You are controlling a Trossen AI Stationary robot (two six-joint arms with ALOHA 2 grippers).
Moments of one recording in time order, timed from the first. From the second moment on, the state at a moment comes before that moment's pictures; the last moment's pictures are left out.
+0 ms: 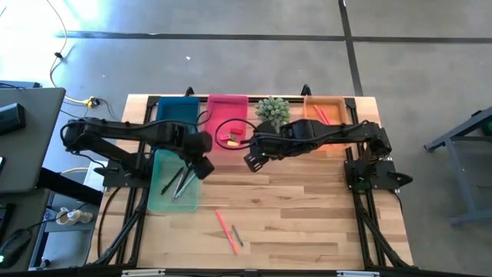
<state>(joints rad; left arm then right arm) 0.13 1.31 1.12 -1.05 -0.04 -0.66 0.12 1.85 2.03 -1.29 0.32 0.94</state>
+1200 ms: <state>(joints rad) -0.65 1.31 1.11 -1.32 -0.13 -1.67 0.36 2.11 2.03 -0.99 0.06 1.07</state>
